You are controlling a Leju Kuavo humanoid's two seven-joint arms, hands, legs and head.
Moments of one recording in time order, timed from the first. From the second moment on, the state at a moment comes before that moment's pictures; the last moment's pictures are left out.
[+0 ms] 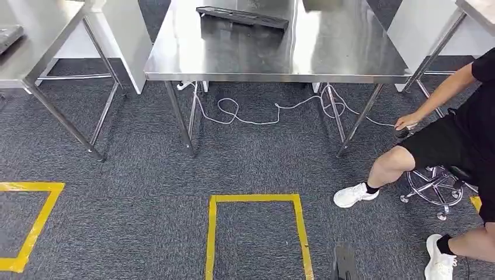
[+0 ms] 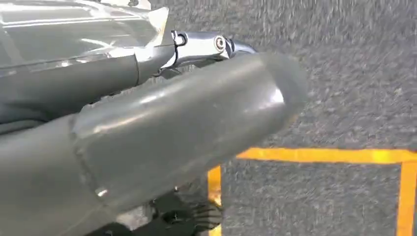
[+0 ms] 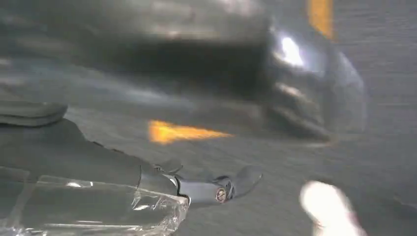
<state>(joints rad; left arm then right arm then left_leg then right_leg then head) -0.12 -0.08 0.94 -0.22 -0.76 0.07 -0.56 -0.08 0.04 -0.18 -0.45 0.07 -0.28 -0.40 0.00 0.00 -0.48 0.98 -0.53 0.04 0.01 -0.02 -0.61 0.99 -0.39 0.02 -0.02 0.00</state>
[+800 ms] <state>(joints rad) -0.11 -0.07 0.95 -0.21 -0.76 0.06 -0.60 -0.05 0.02 -0.22 -0.21 0.19 -0.23 -0.11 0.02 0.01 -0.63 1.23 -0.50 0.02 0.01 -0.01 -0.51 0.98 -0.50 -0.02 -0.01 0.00</state>
